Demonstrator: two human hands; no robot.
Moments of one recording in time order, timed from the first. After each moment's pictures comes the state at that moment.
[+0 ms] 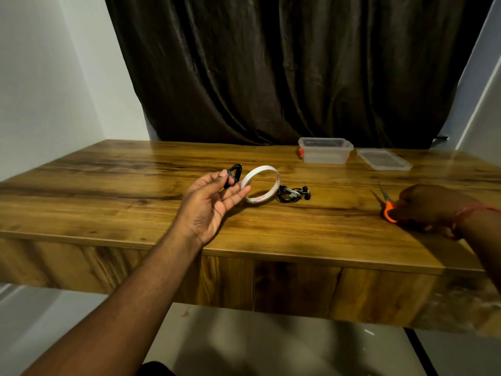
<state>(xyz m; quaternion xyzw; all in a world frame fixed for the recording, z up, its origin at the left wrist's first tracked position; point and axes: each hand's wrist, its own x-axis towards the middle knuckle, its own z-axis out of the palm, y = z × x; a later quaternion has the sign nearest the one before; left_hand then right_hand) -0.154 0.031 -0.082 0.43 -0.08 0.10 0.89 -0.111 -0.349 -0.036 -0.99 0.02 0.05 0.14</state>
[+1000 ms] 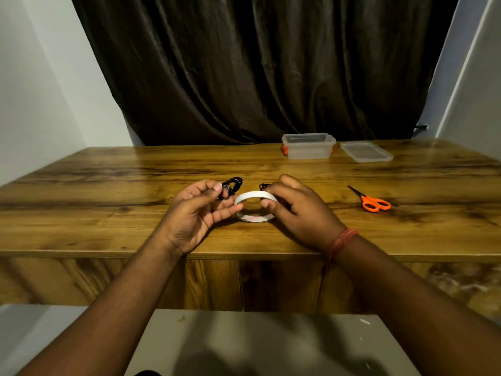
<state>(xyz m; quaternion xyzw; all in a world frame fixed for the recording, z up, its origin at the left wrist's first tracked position) -0.164 0.026 -0.085 0.52 -0.15 0.02 0.84 -0.139 -0.200 -0.087 -0.85 -0.36 -0.21 0.31</state>
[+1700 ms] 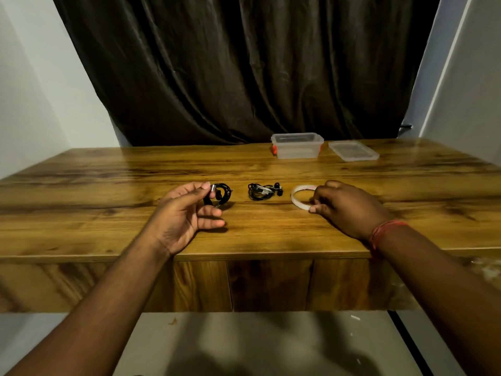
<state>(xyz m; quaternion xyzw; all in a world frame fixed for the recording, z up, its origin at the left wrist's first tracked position) -0.157 0.029 -0.086 0.56 -0.11 0.00 0.82 -0.116 -0.300 -0.093 -0.95 -0.21 -0.17 0.12</state>
